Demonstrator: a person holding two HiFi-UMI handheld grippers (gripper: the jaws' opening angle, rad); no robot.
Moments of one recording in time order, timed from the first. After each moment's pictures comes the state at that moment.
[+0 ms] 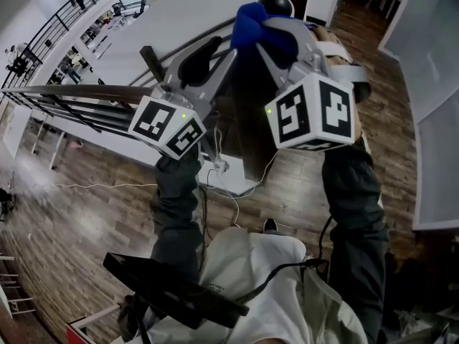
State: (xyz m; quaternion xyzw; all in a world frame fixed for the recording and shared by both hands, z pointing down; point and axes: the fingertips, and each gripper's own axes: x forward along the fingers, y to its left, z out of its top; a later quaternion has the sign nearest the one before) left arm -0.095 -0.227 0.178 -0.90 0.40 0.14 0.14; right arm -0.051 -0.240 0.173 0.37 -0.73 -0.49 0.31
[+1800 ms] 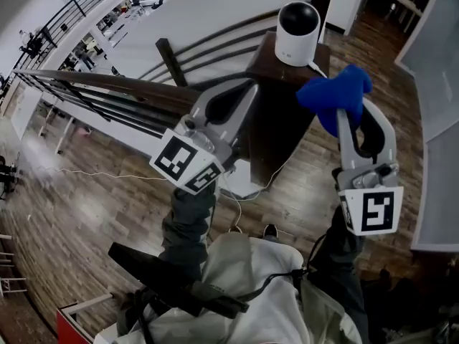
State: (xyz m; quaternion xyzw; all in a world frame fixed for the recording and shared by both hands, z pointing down) left arm -0.080 -0.197 0.221 -0.90 0.39 0.16 0.10; right arm 0.062 -0.177 0.200 0.46 -0.85 -0.26 -0.02
